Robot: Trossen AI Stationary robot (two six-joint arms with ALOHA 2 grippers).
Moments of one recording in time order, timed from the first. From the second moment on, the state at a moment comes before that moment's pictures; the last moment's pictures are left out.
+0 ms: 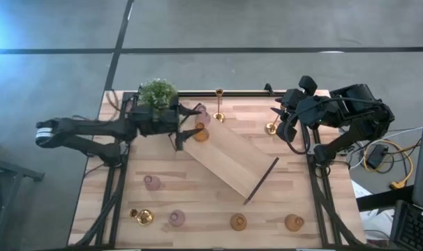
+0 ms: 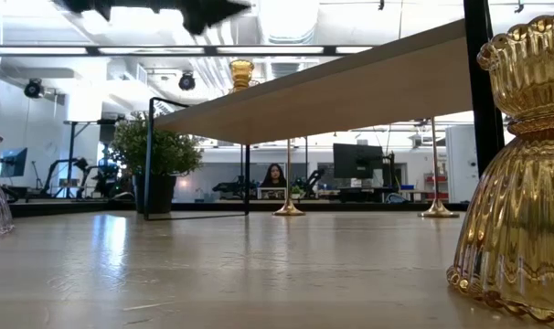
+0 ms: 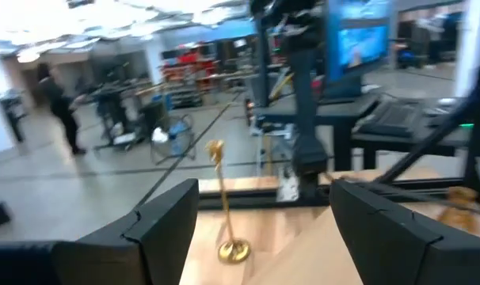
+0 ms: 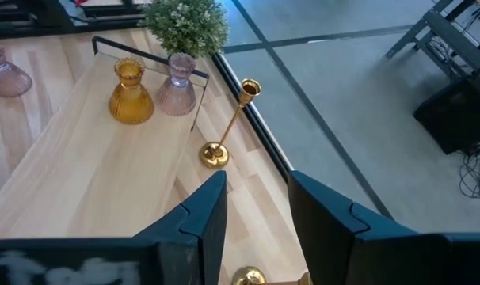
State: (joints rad) left arm 0.13 1.06 0.78 0.37 0.02 0.15; right arm 0.20 1.44 2.13 -1.57 0.68 0.34
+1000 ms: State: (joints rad) left arm -0.24 0.97 1.20 -1.44 -0.18 -0.64; right arm 0.20 1.44 2.13 -1.57 0.68 0.31
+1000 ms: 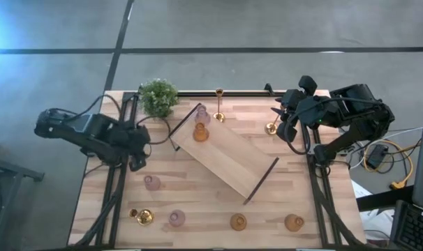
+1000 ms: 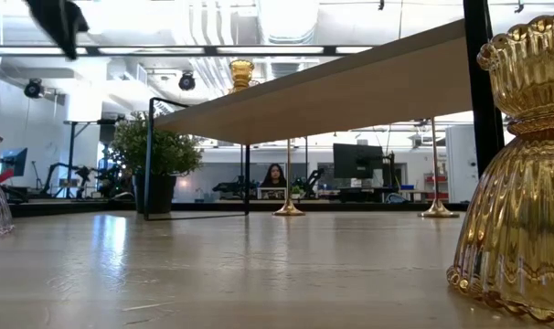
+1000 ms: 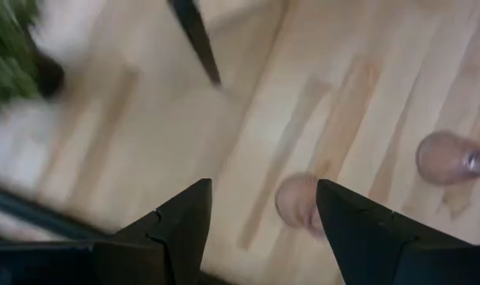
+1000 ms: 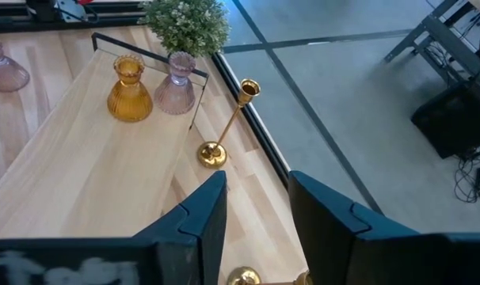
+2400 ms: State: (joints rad) left arm -0.30 0.97 0.67 -1.05 0.16 -0.95; right arm 0.20 1.44 2.13 -1.57 0.68 0.33
